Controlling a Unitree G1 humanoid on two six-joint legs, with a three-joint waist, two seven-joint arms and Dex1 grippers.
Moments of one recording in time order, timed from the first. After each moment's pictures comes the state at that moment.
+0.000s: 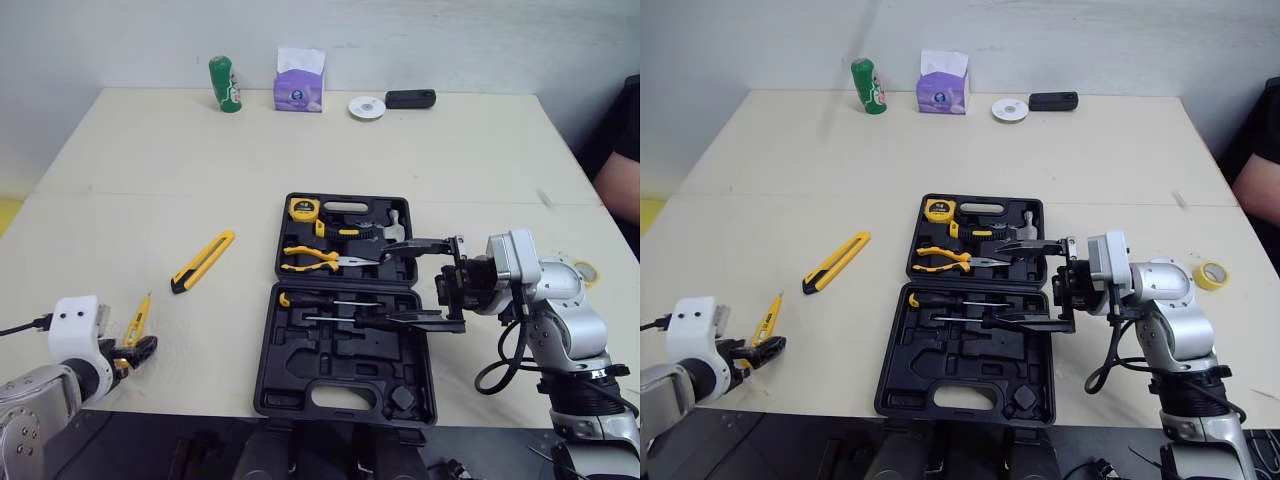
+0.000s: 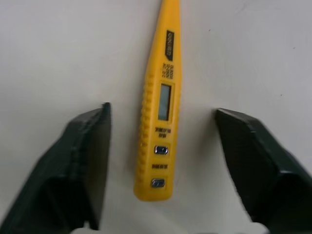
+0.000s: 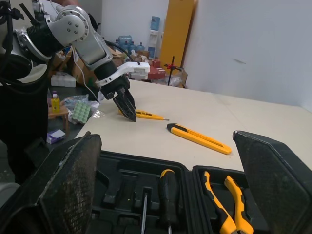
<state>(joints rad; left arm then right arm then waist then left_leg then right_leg) 0.08 0.56 0.69 -0.68 -0.56 1.54 -0.10 -0.39 -0.58 -0.05 -0.10 0.63 0.05 1.43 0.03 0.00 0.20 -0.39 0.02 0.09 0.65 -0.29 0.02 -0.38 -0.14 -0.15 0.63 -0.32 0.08</state>
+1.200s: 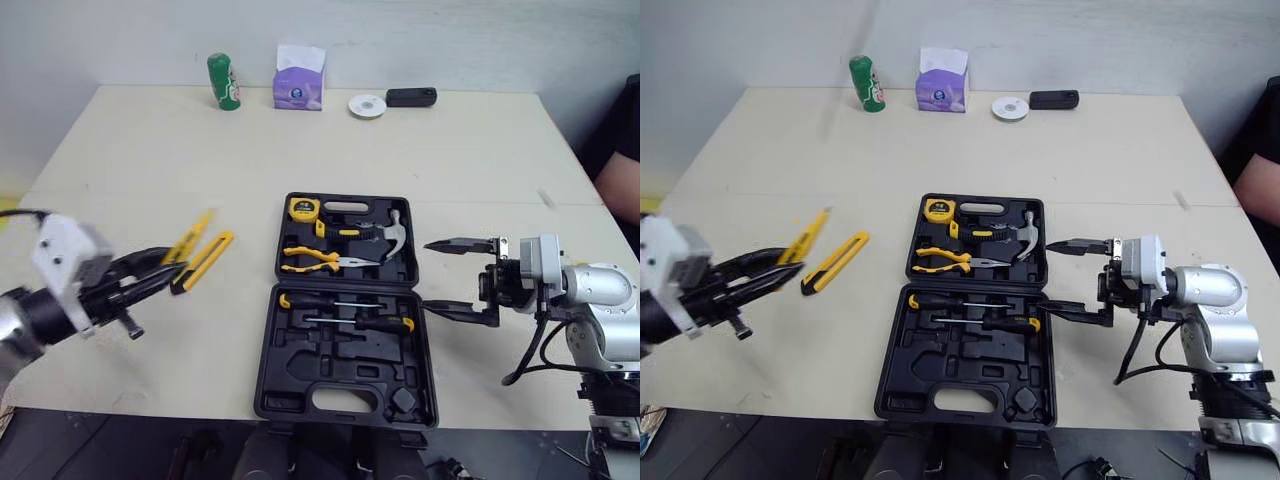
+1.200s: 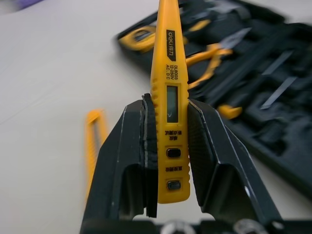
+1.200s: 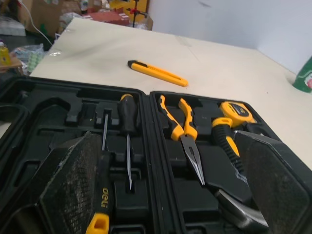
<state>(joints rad) -0.05 0.94 0.52 -0.61 -0.69 0.76 -0.85 -0.33 -0.73 -0.14 0.06 0.55 -0.08 1.42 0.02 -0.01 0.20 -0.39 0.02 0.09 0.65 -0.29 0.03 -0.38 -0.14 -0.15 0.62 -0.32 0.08</state>
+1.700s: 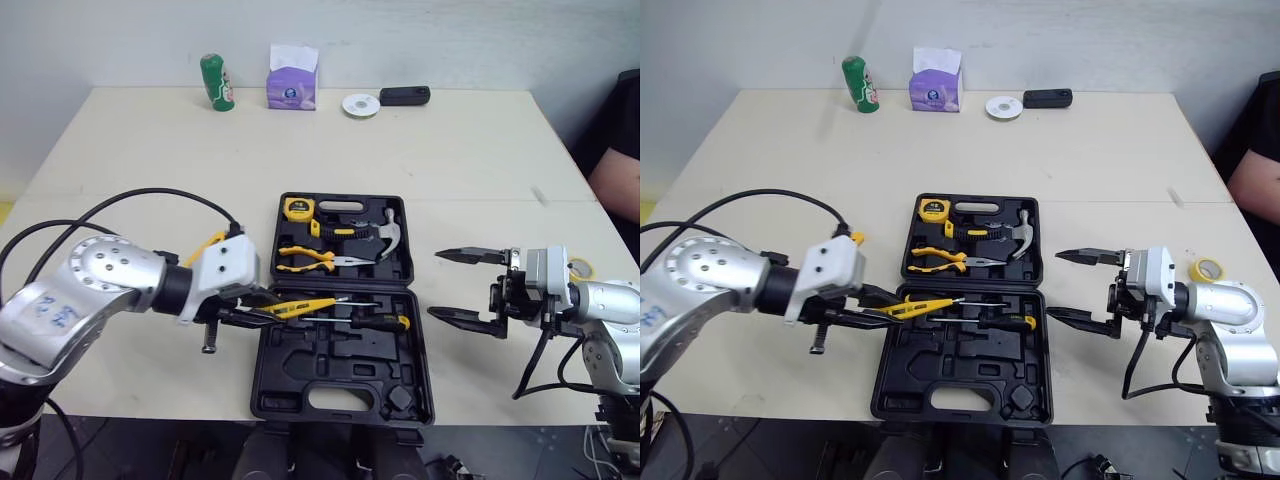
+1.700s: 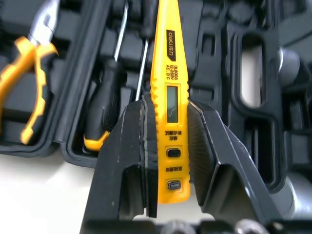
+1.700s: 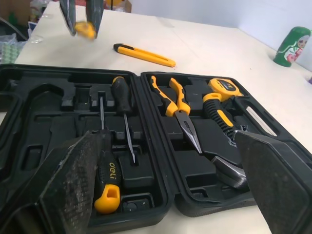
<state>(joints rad) -0.58 1.06 -0.21 -0.57 -0.57 0.89 -1.02 -0.21 -0.76 -0.19 -0.05 0.54 -0.04 1.32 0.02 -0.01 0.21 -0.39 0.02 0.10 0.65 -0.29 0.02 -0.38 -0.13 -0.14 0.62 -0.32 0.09</state>
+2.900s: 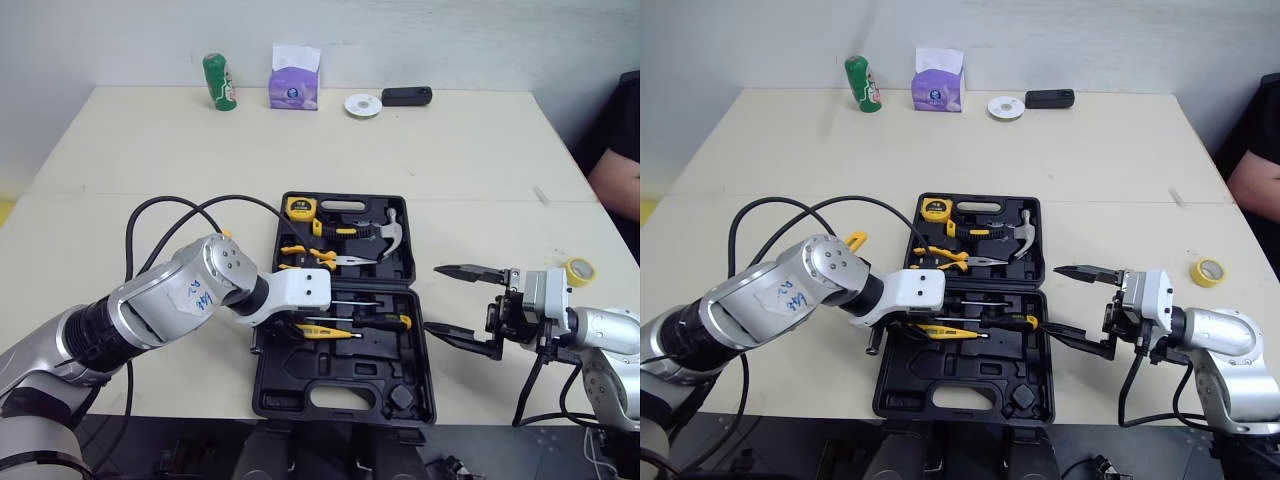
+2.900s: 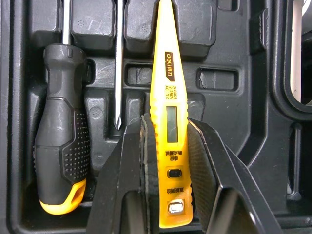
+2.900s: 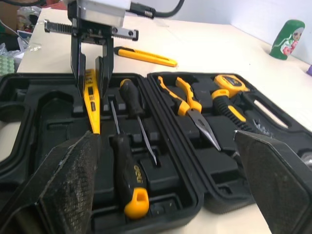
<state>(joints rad) -0.92 0.88 -0.71 -0.52 -0.29 1.15 -1.00 -0.05 -0.73 -0.20 -0.16 0.56 -0.05 1.26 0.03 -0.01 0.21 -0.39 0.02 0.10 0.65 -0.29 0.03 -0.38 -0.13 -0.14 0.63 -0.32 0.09</state>
